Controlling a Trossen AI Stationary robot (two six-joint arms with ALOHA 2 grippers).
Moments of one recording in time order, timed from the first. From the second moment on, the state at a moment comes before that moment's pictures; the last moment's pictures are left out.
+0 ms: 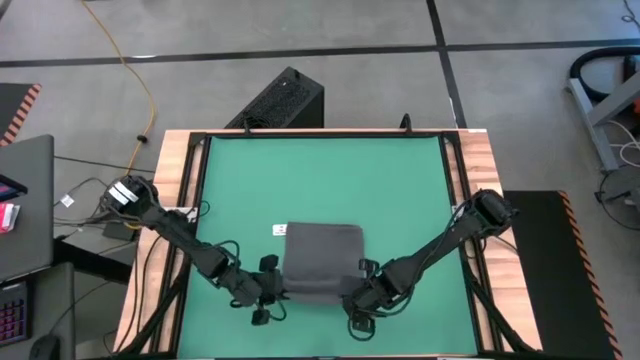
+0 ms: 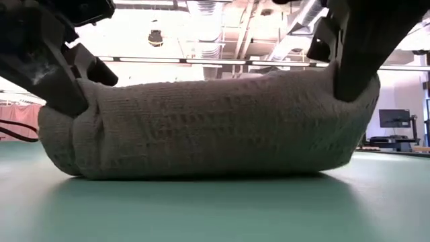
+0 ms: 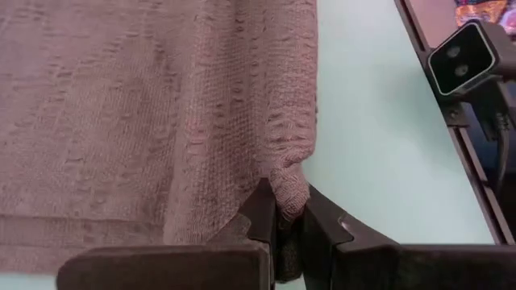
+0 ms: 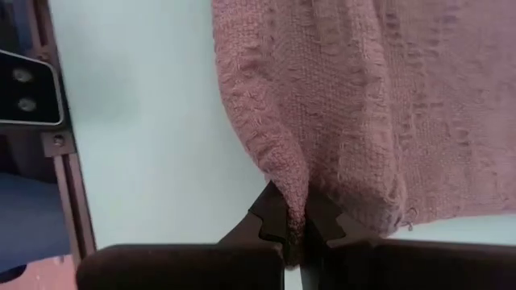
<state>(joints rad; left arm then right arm) -0.62 1.60 0.72 0.20 -0.28 -0.52 0.56 1.88 1.43 -0.74 0.12 0.74</state>
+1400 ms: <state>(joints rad) -0.15 1.60 0.57 0.31 0.25 -0.49 0.20 1.87 1.28 -0.73 -0.46 0.42</state>
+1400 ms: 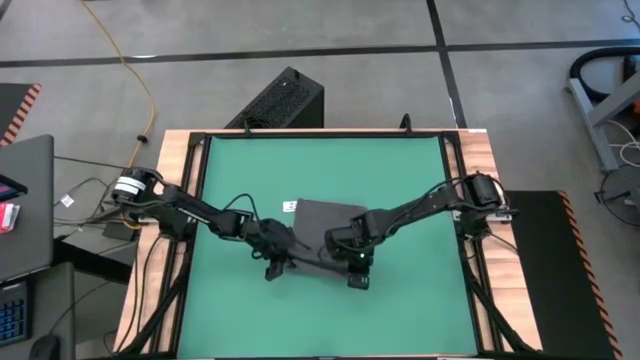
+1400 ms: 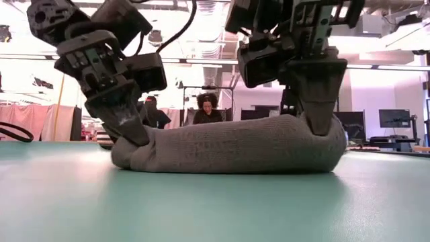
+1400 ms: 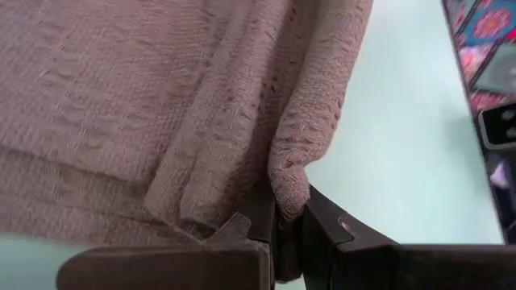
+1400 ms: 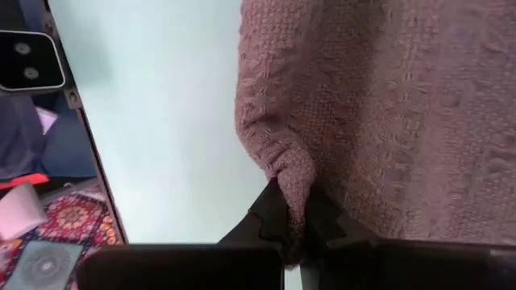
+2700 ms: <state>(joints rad) 0.04 1.60 0.49 0.31 0.29 -0.48 -0.10 1.87 0.98 -0.42 -0.65 0.30</state>
